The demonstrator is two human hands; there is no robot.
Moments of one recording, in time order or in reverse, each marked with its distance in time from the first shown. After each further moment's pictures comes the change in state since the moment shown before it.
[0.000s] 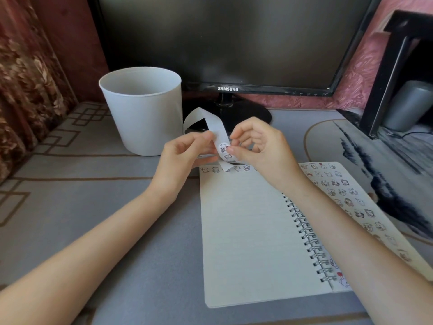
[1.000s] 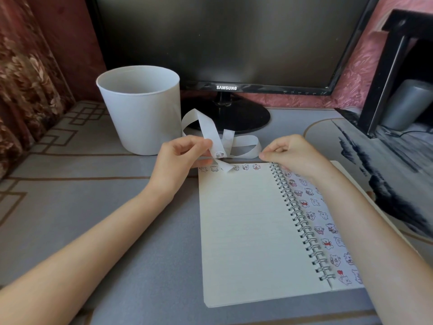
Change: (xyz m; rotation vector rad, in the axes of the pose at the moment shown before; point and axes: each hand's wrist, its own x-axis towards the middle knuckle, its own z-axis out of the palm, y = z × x) left_hand 0.004 -0.008 -0.006 0.133 0.036 -0.004; right_hand 0.003 0.024 -0.050 -0.294 -0.057 0.545
